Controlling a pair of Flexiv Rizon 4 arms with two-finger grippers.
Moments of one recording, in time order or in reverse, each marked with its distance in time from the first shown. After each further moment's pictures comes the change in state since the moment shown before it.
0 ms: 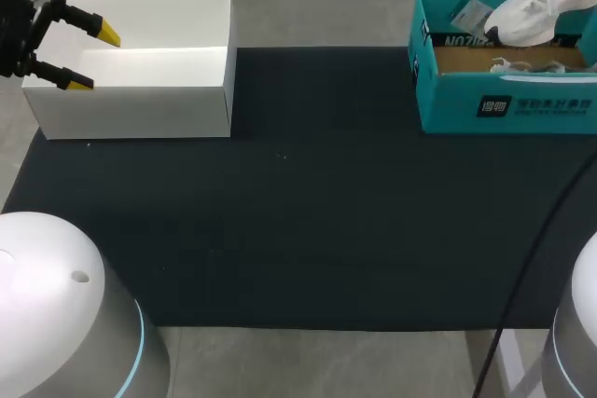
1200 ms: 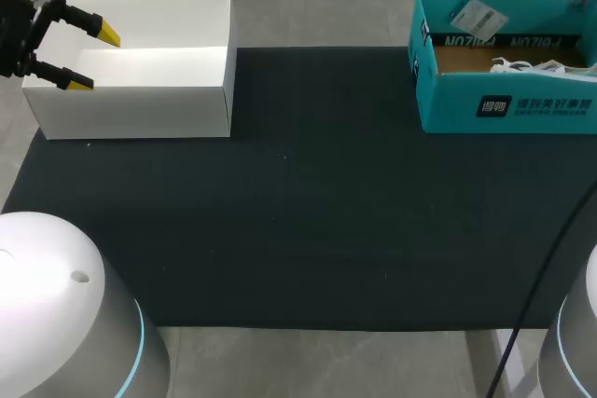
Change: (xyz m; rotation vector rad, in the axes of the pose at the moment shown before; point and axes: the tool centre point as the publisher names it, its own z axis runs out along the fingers) left arm 0.000 0.000 0.000 0.000 0.000 0.000; right arm 0.016 0.001 0.006 -0.063 0.160 0.724
